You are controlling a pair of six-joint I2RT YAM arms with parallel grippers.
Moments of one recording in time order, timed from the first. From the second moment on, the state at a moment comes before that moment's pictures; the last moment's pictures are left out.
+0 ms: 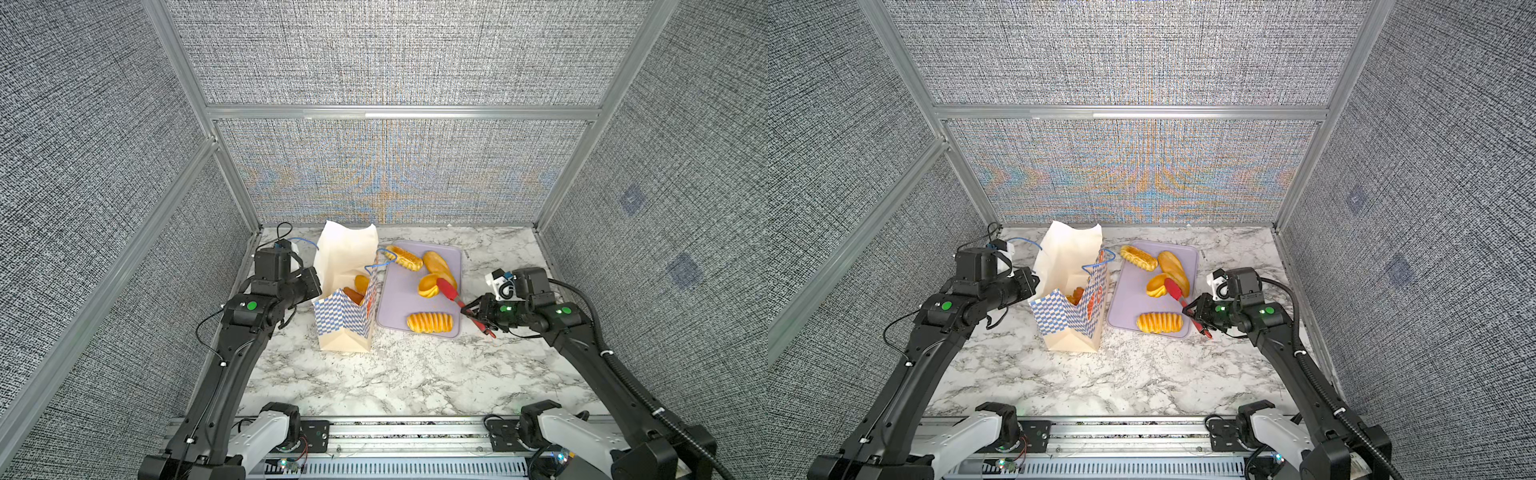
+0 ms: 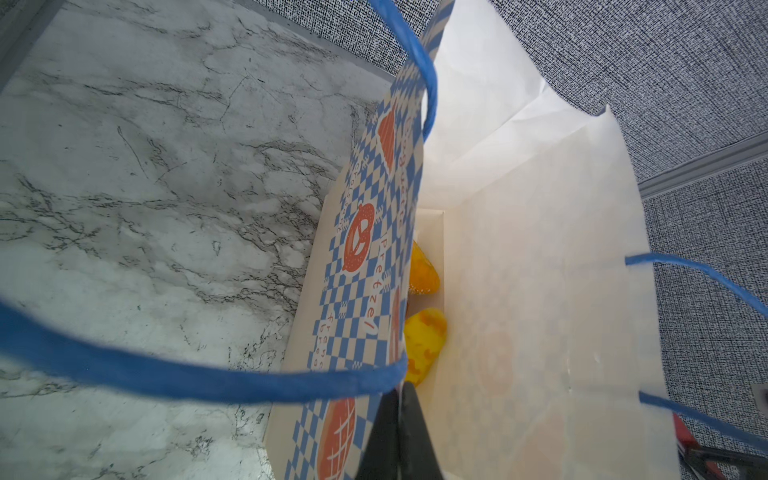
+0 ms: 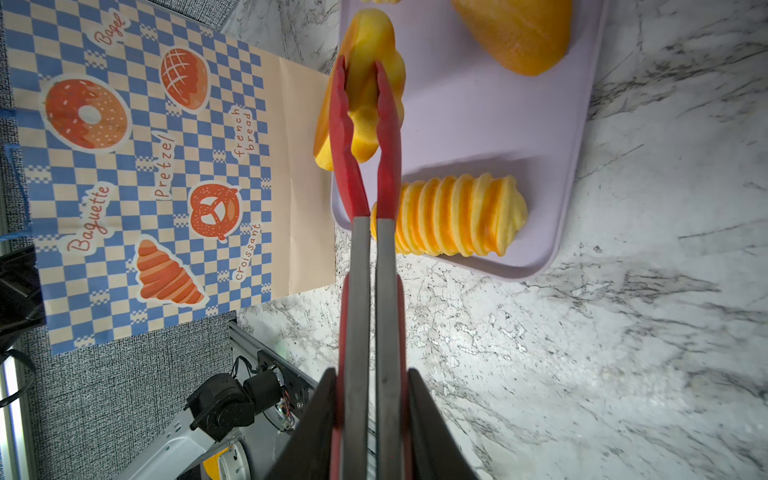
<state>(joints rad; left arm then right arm) -0.20 1.05 1.14 -0.79 0.17 -0.49 0.24 1.06 0.91 -0.73 -0.54 0.63</state>
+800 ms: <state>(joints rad) -0.20 1.04 1.14 -0.80 0.16 -0.49 0.26 1.05 1.08 -0.79 -0.47 0.55</state>
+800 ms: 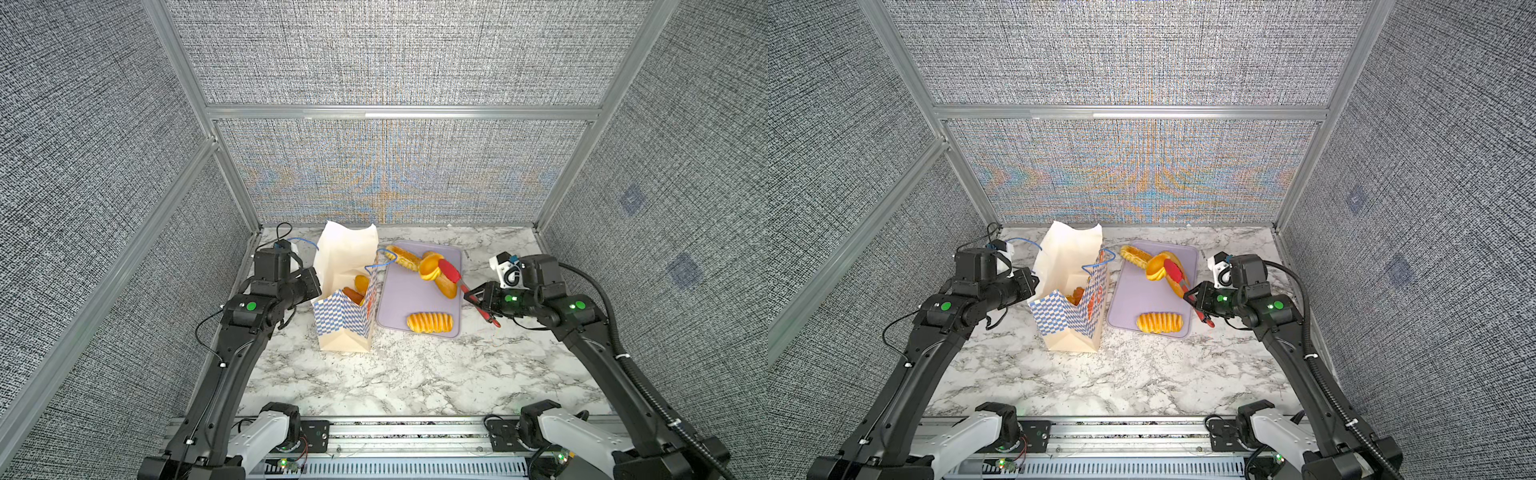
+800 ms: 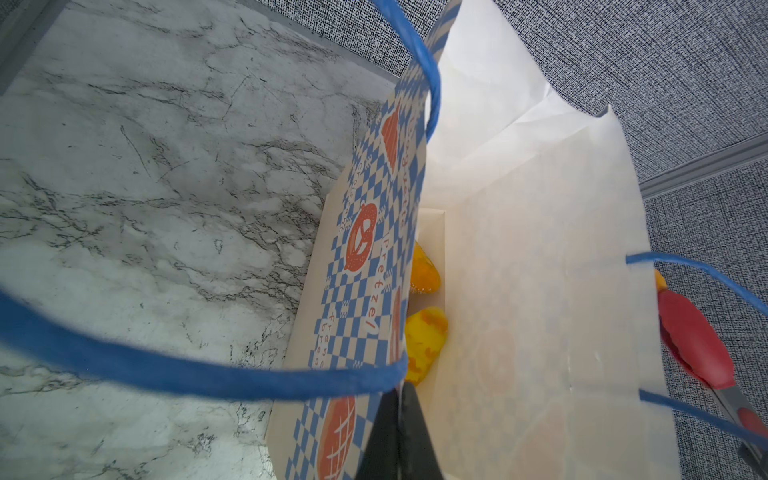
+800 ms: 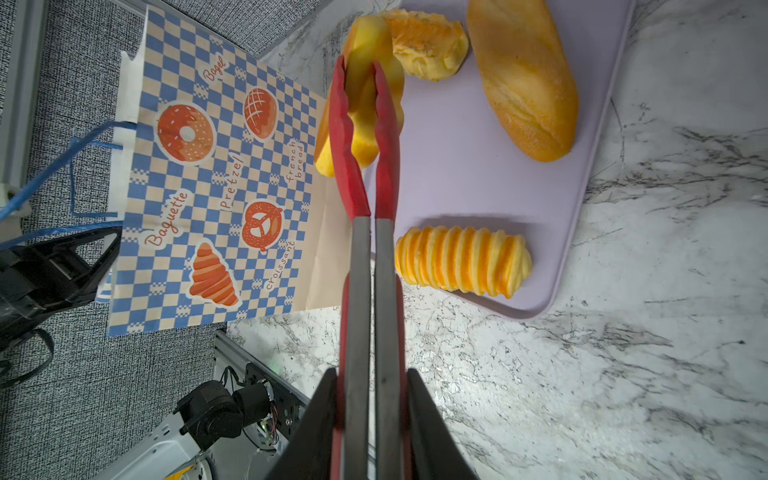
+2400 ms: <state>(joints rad) -0.20 1.04 1.14 -0.80 0.16 -0.50 0.65 1.39 1.69 -0.71 -0.47 0.49</state>
